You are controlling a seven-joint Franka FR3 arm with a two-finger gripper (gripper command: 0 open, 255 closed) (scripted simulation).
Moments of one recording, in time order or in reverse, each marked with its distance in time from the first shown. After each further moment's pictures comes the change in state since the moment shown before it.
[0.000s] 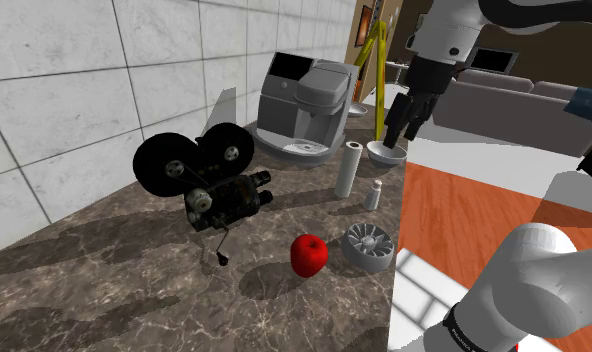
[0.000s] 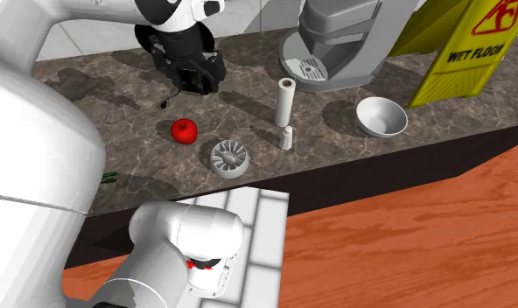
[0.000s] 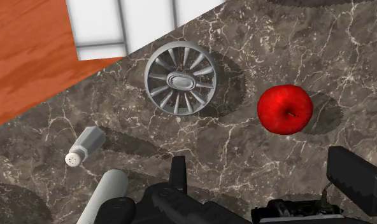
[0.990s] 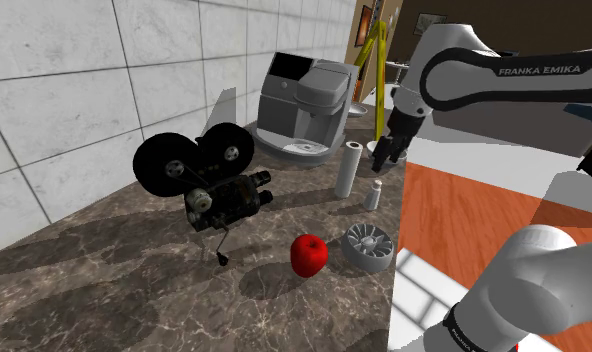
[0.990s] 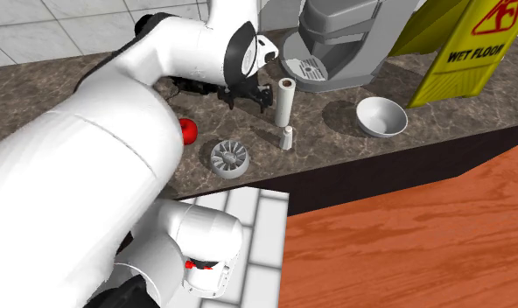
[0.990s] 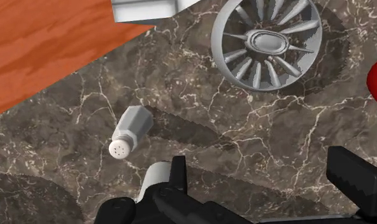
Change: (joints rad) arm -0.078 0.092 -0.155 -0.262 -0.152 0.399 -0.178
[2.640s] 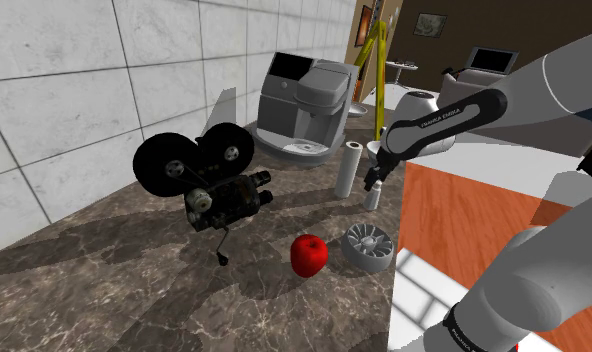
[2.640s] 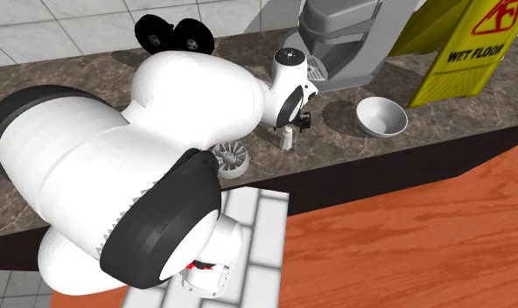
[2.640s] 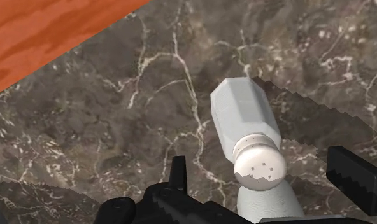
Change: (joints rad) arm -0.066 0.446 -0.228 -0.067 -0.085 0.590 -0.211
